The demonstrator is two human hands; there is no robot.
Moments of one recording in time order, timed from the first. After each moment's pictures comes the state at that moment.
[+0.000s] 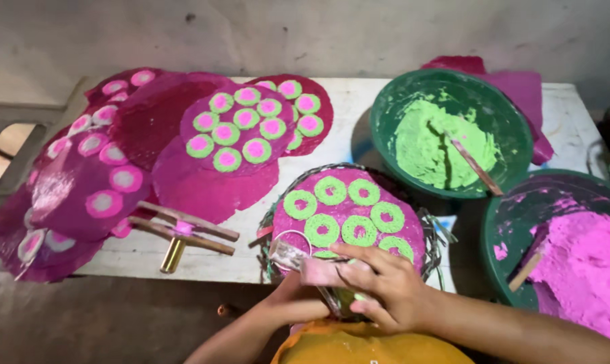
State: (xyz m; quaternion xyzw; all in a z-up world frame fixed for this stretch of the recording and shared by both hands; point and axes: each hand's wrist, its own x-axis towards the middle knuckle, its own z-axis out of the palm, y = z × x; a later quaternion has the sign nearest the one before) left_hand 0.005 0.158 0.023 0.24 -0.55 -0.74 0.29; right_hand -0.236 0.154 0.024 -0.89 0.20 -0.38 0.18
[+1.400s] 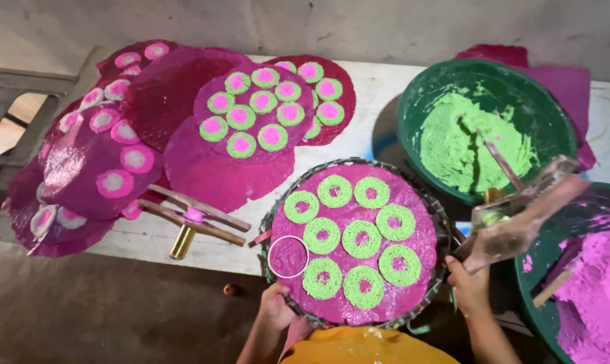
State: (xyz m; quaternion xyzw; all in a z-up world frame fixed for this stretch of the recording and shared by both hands) left_hand 0.056 0.194 -0.276 0.12 -0.07 -0.84 0.53; right_hand -0.381 0.146 -0.234 -0.37 0.59 -0.57 0.43
